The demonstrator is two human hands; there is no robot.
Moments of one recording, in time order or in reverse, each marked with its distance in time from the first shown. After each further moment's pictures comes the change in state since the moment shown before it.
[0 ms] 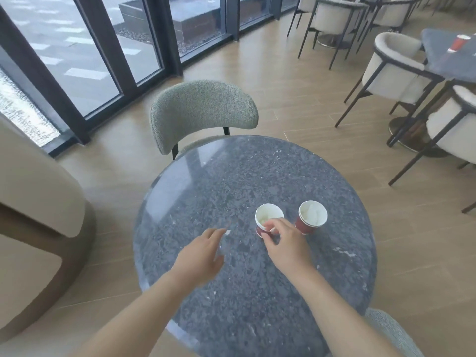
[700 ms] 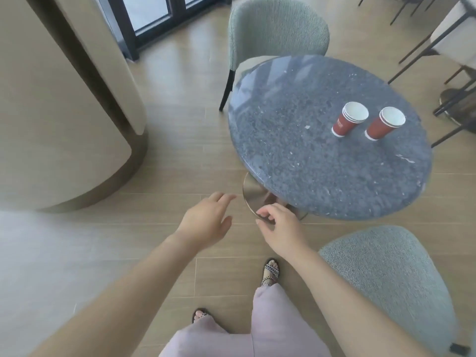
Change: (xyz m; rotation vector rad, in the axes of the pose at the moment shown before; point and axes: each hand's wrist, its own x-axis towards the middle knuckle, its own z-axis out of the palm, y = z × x) left_hand -0.331 -0.139 0.060 -0.078 0.116 -0.058; right_hand -0.307 -0.133 0.148 -0.045 -0.300 -0.142
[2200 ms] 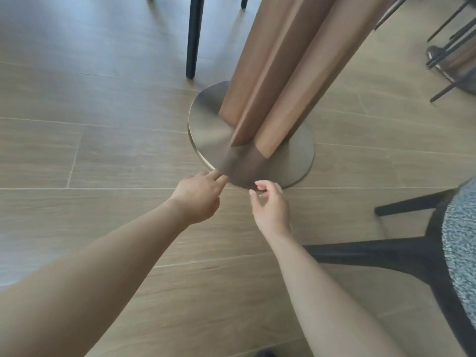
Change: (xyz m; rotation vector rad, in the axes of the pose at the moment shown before) left_hand 0.269 -0.172 0.648 0.198 -0.045 0.220; right_hand 0.060 0.564 0.416 -0.019 0.367 0.249
